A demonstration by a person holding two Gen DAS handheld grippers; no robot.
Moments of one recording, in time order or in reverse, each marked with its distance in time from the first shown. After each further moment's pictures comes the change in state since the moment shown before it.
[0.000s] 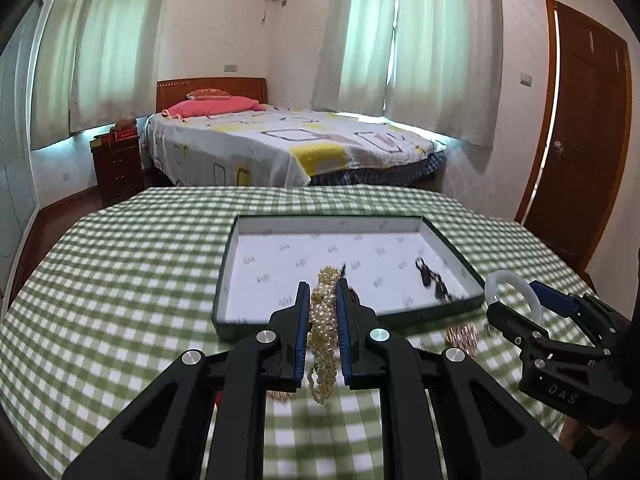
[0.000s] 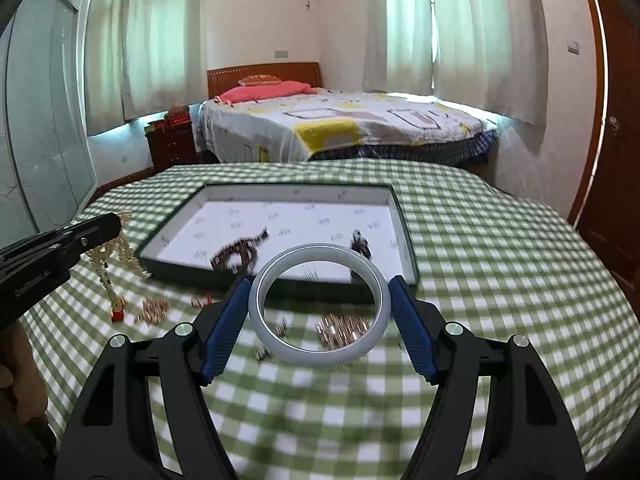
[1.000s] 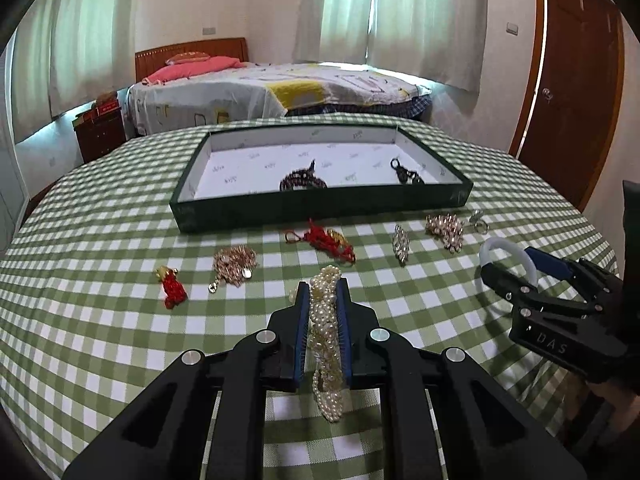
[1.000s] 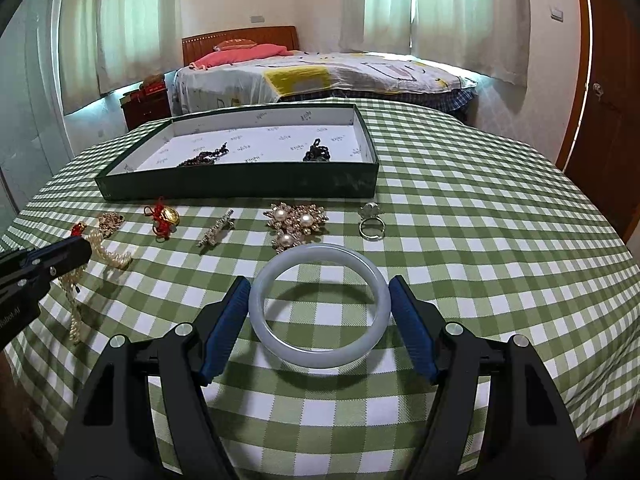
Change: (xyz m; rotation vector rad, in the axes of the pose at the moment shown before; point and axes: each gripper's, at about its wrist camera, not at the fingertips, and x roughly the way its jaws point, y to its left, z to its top) left arm -0.004 -0.033 -0.085 0.062 0.171 -0.028; right arm -0.001 -0.027 -0.081 0.040 0.146 -0.083
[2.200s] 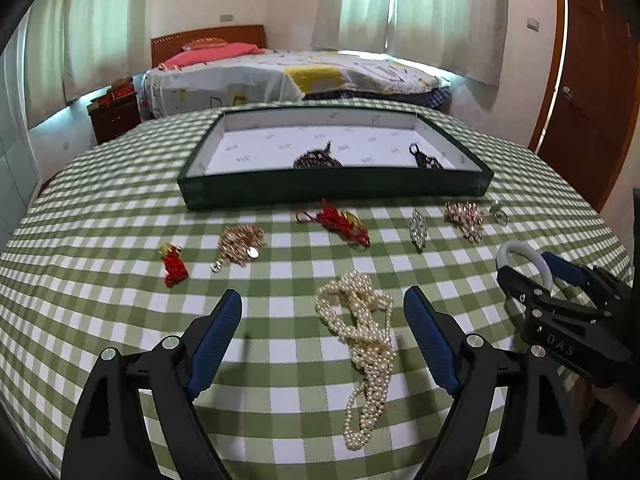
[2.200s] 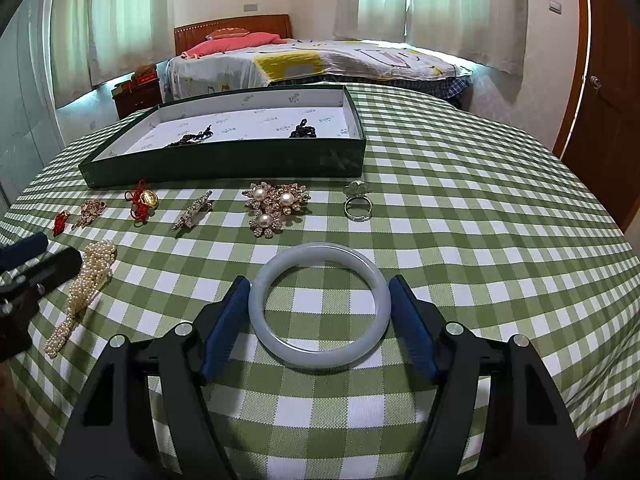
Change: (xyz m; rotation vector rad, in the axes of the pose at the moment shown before) left arm 0.018 -0.002 -0.009 -0.041 0.065 0.055; right arm 0.015 -0.011 -0.012 0.008 0.048 -0.027
